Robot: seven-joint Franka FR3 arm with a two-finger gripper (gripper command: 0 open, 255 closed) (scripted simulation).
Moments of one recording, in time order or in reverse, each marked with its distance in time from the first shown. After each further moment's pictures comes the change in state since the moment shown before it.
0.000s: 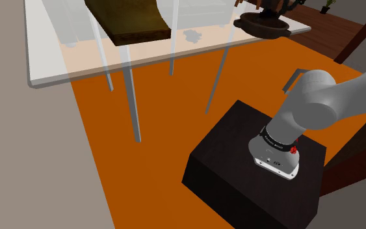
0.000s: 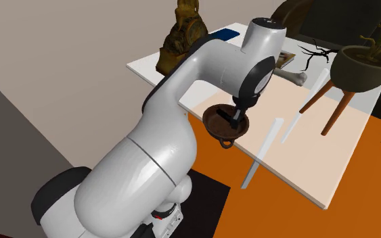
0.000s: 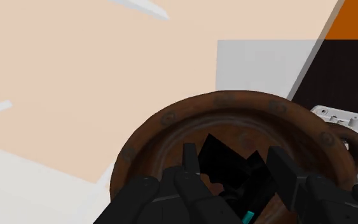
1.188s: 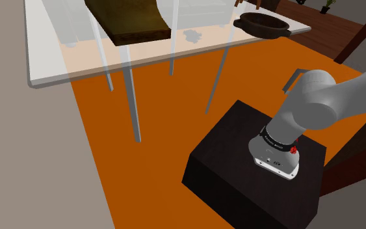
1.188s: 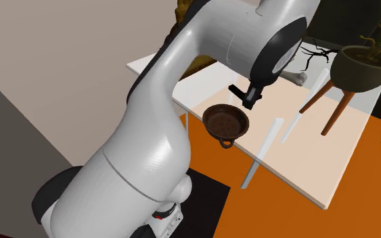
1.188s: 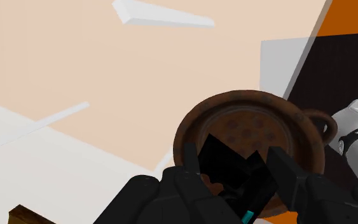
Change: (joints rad) arm 0.003 0.006 0.001 0.264 0.050 -0.046 0.012
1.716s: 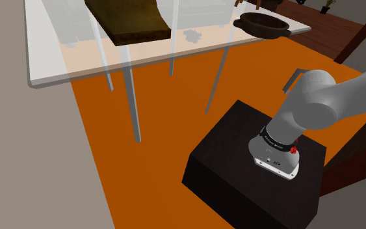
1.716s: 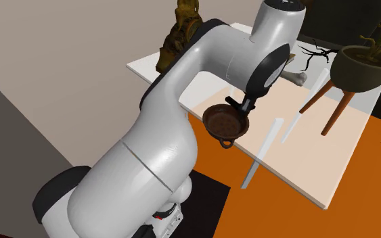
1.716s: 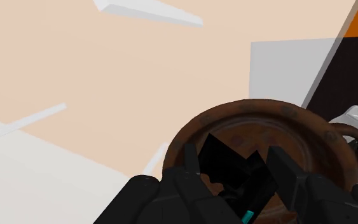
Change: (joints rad) arm 0.000 0.001 -0.016 -0.156 -0.025 0.090 -0.001
